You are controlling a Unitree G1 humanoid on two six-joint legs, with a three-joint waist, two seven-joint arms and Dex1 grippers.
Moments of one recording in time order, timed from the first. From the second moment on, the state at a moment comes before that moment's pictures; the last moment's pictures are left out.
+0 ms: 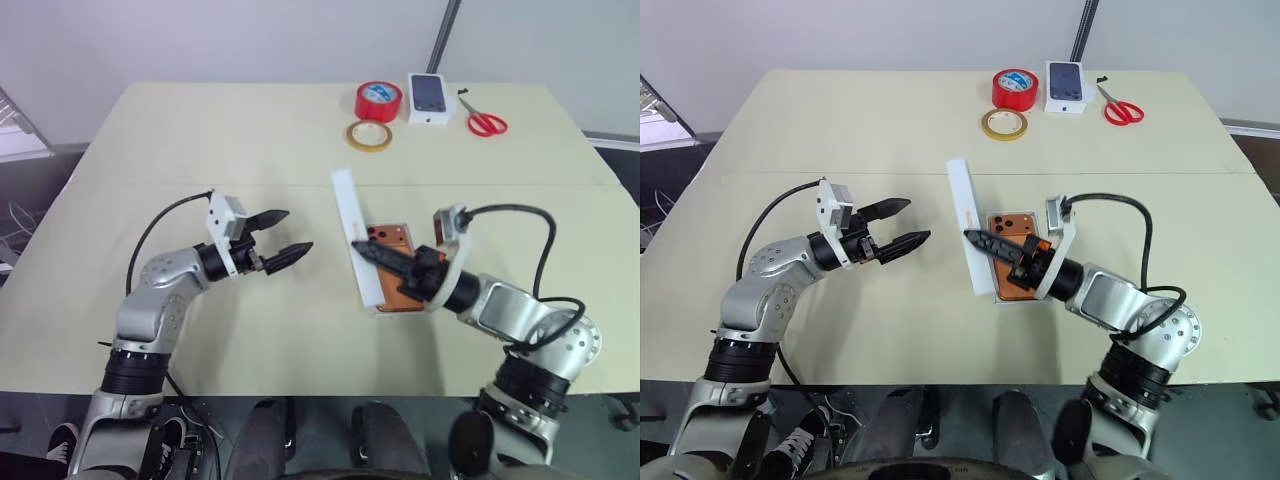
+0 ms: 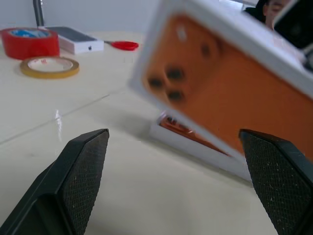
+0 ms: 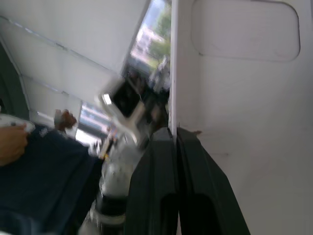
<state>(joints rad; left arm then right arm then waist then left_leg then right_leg) -0.37 0.42 0.02 -0.06 -0.49 0.34 -0.91 -0.36 -0.14 -0.53 -0.25 1.62 1.52 -0.03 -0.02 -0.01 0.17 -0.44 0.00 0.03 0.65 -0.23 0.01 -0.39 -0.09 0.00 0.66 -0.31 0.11</state>
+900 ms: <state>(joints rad) -0.35 0.22 -0.16 0.01 -0.40 0.31 -0.85 -0.25 -0.43 -0.16 -0.15 1.94 0.98 -0.27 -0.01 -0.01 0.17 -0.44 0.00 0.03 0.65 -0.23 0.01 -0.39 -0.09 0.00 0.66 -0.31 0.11</state>
